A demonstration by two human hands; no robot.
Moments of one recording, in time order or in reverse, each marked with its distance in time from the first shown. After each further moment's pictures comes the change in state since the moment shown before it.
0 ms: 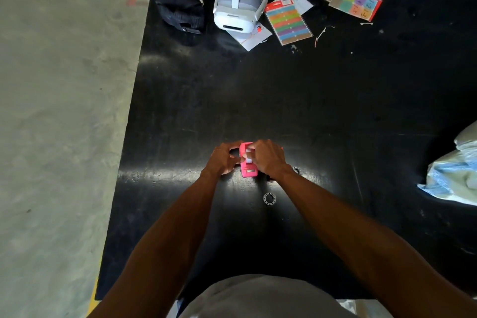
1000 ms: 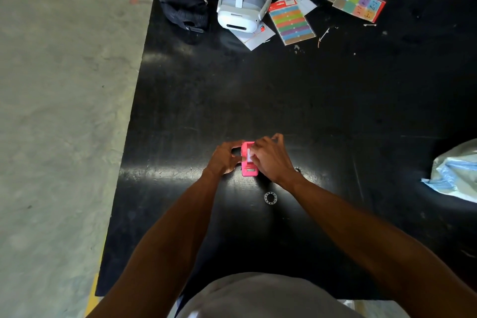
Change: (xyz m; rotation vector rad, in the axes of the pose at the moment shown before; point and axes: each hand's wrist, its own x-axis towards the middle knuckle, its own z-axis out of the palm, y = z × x) left_hand 0.004 -0.009 0.003 0.028 0.020 0.014; right_hand -0.022 0.005 -0.009 -0.390 0.122 -0.351
